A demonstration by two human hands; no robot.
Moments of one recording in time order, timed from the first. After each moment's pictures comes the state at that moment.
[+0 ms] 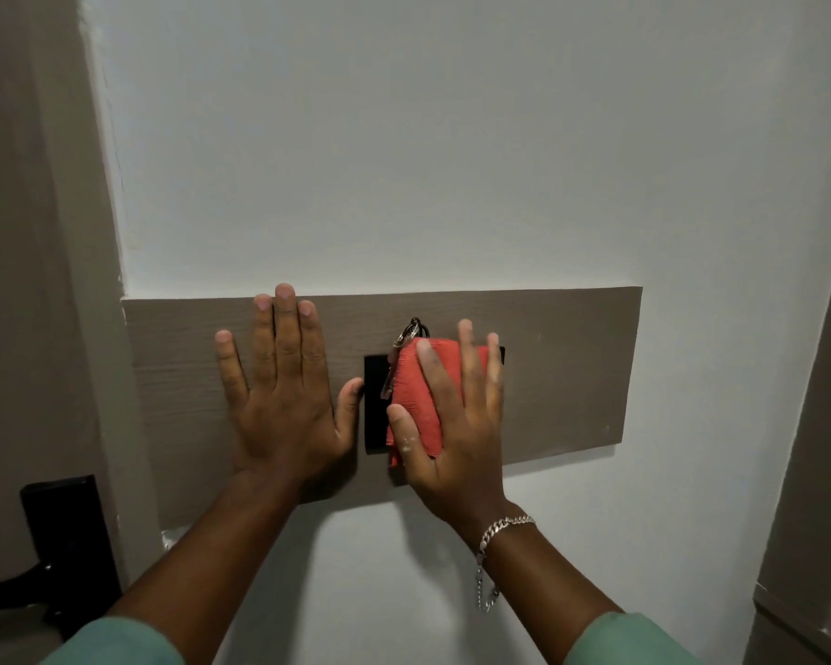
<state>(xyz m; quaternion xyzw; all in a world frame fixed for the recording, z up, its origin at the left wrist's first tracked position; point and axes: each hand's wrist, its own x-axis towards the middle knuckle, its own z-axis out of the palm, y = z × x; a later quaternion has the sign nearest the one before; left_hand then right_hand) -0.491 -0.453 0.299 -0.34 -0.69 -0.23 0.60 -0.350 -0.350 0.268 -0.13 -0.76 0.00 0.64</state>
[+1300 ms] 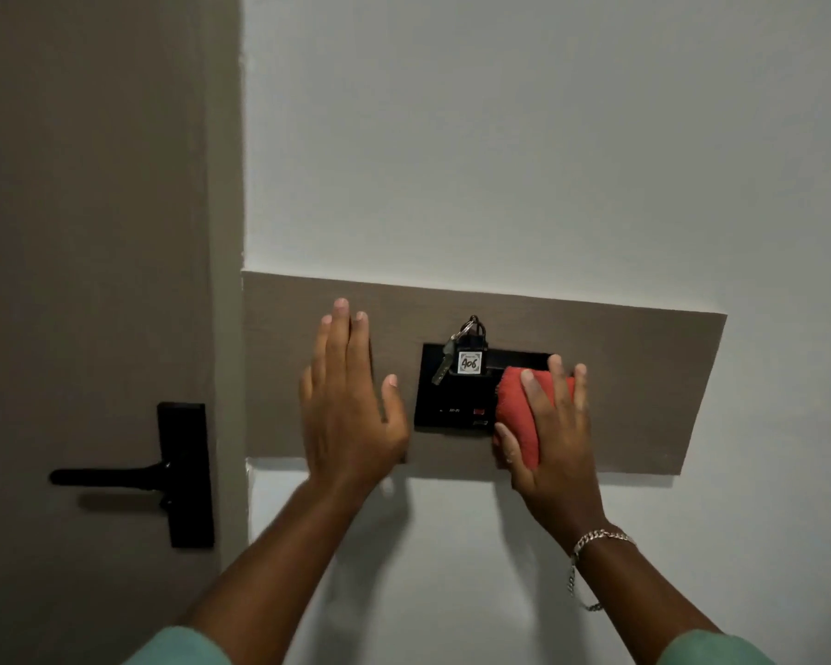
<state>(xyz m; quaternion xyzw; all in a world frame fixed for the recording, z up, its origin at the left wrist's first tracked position) -0.425 -0.491 0.292 -0.34 -0.72 -0.44 0.41 -0.299 -0.298 0.246 -0.11 -0.83 0.01 0.55</state>
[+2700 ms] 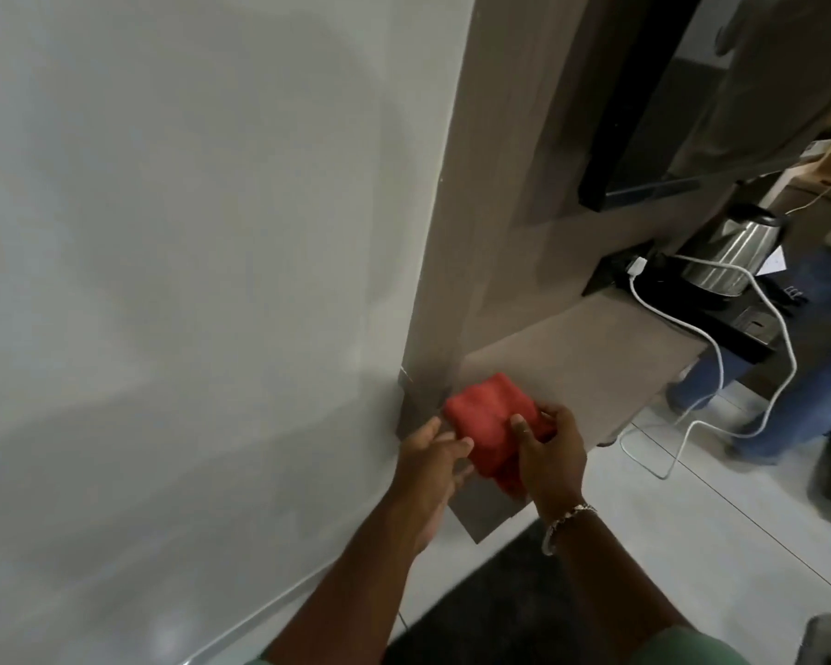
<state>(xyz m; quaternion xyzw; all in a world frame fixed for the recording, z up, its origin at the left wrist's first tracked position) 0.061 -0.034 -0.027 -0.20 -0.49 -0.55 -0.64 0.194 0.032 -0.044 -0.66 -0.50 0.33 0.46</state>
